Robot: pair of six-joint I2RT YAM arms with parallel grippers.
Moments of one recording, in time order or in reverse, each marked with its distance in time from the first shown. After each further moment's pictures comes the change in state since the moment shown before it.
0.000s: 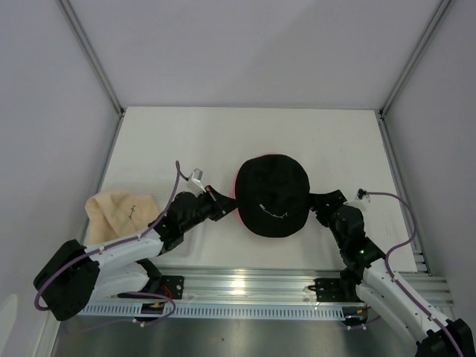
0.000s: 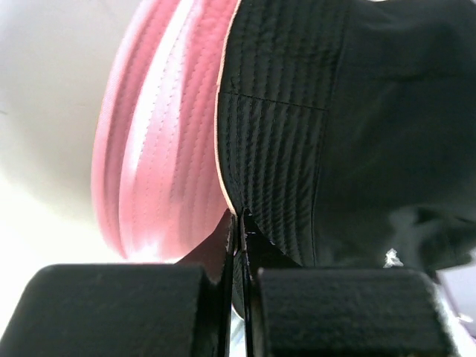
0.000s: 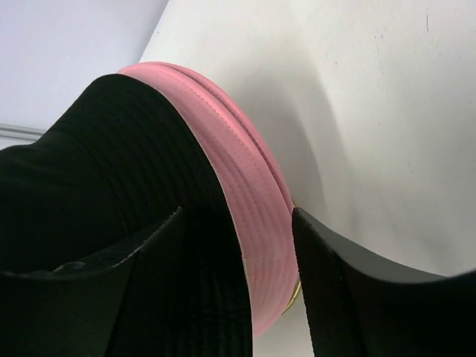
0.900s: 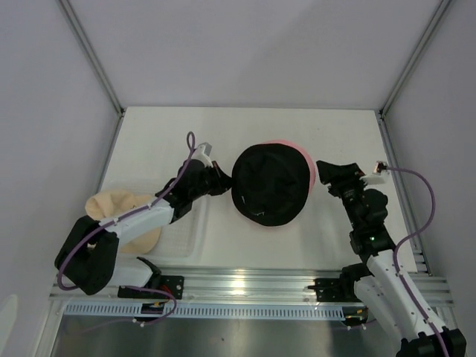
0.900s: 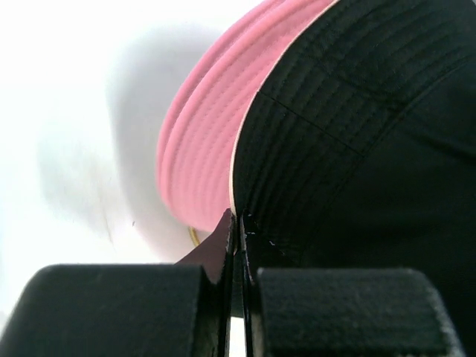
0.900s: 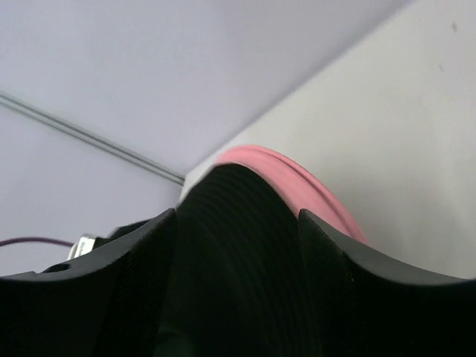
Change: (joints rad) left arm 0.159 0.243 0.313 -0.254 0.019 0.387; right arm -0.219 0.084 0.211 0.199 -0.247 -0.171
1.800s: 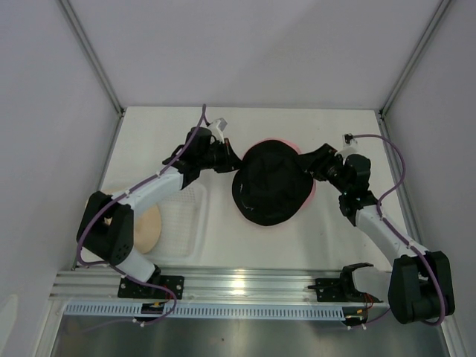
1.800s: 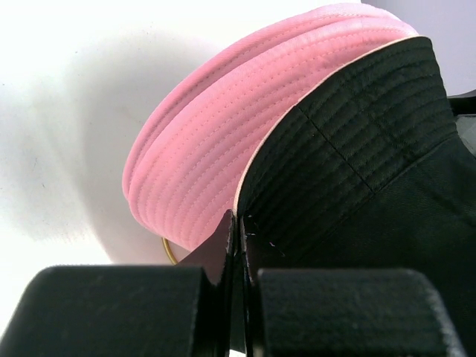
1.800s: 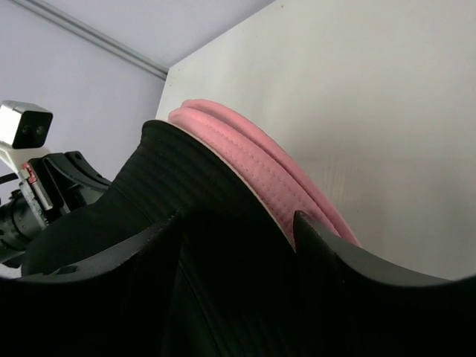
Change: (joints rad) left arm 0.083 0.236 0.426 -0.289 0.264 0.157; right arm -0.041 0.504 0.215 0.113 -0.367 -0.148
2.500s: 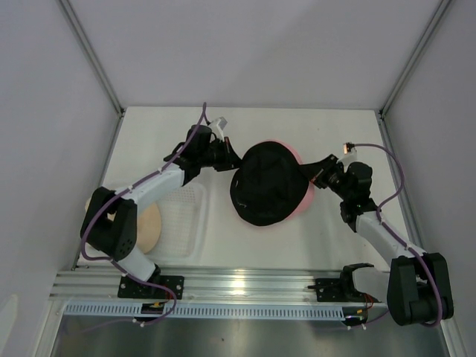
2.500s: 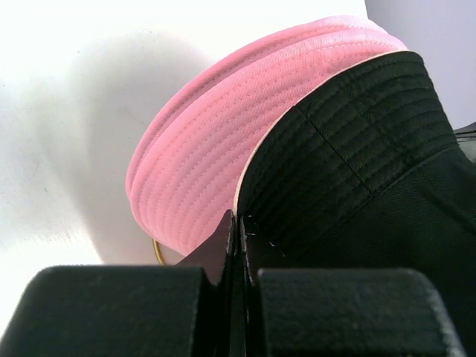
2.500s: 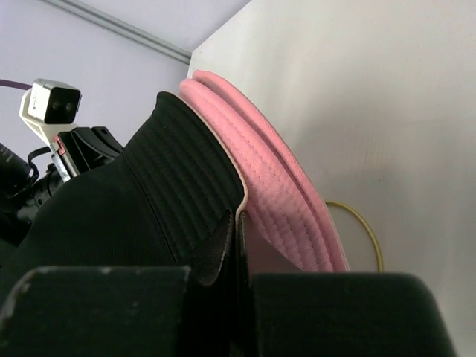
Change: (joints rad) left arm 0.023 0.039 0.026 -0.009 0.037 -0.001; right arm -0.043 -0.017 -0.096 0.081 -0.116 0.116
